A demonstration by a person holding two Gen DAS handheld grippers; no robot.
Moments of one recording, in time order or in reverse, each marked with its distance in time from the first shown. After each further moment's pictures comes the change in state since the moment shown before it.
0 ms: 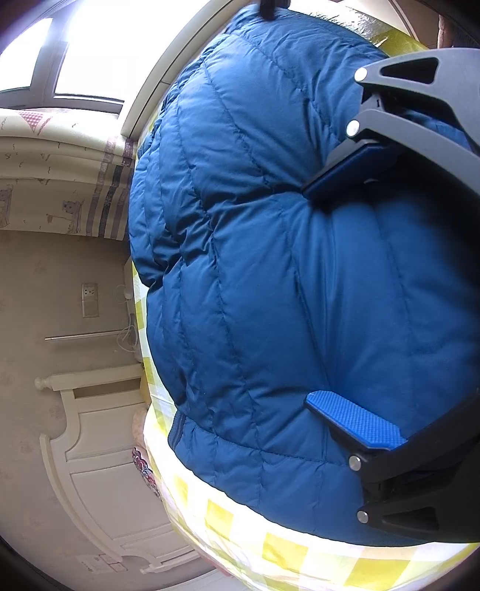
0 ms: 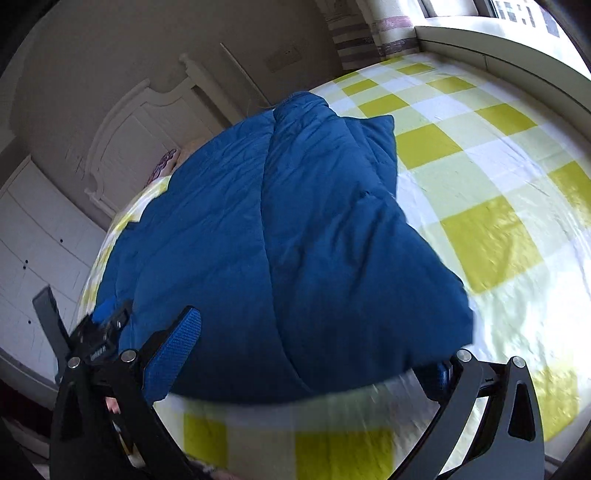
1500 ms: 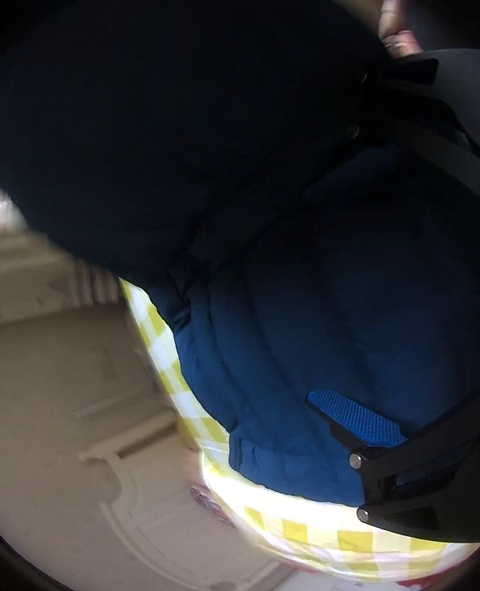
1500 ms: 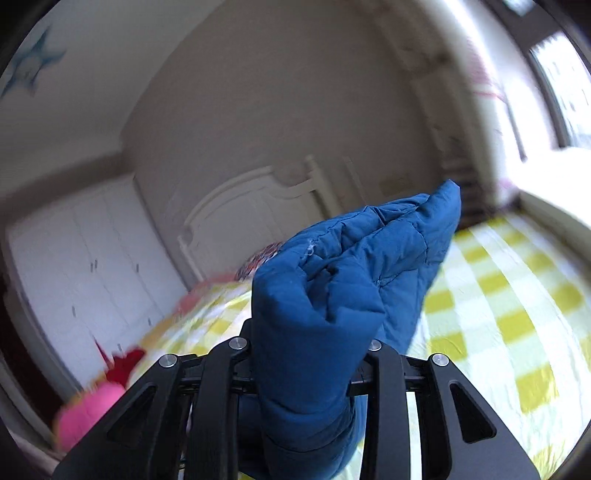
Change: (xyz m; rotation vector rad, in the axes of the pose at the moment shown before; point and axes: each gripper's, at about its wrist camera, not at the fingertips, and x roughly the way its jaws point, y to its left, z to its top) left arm -0.033 -0.069 0.009 0.292 0.017 -0.079; right arm -0.105 0.140 0.021 -0.366 -0.417 0.291
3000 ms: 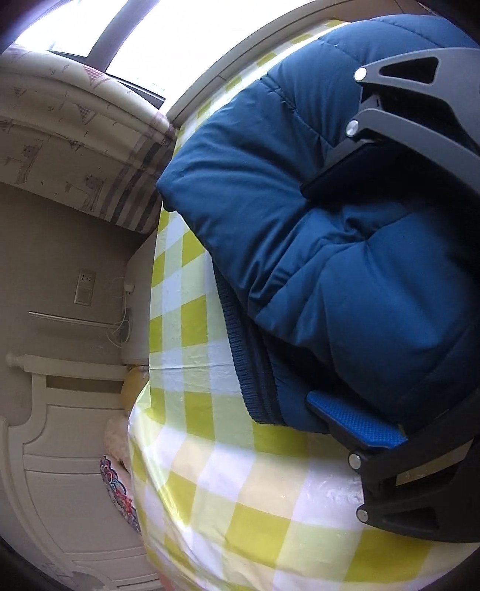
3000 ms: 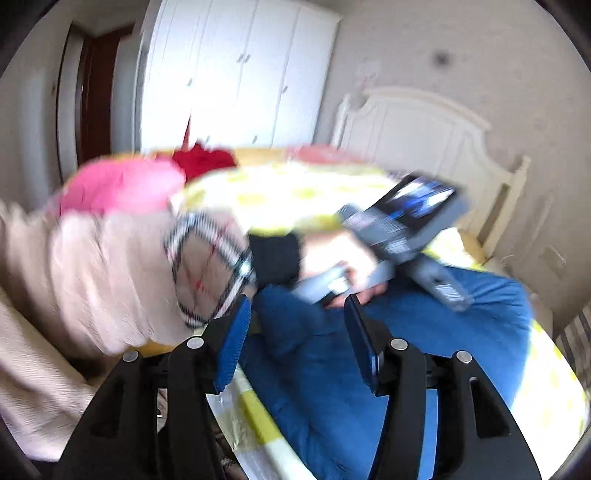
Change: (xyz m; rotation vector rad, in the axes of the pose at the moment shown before) left arm 0.084 0.216 0.009 -0.437 0.004 -0.119; right arm 0.105 0.194 -0.108 -0.746 0.367 0.352
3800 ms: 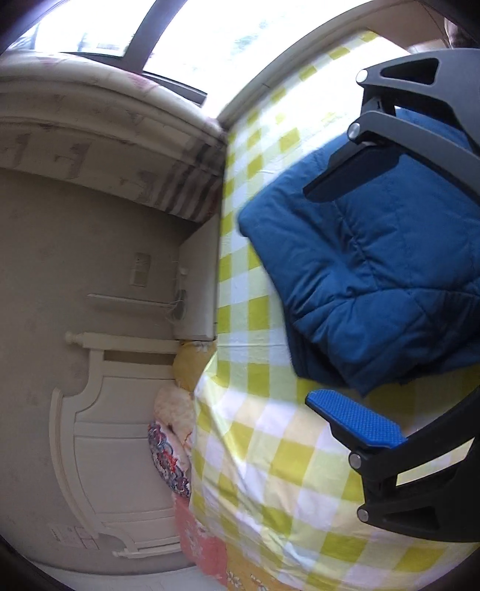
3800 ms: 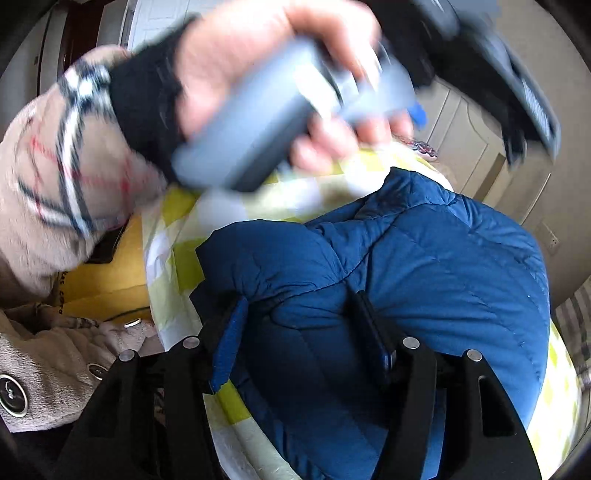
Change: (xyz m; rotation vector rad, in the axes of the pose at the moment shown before) left arm -0.113 -0.046 0.019 -0.013 -0.145 0.125; right arm 0.046 0.003 -0.039 -0.054 0.182 -0.057
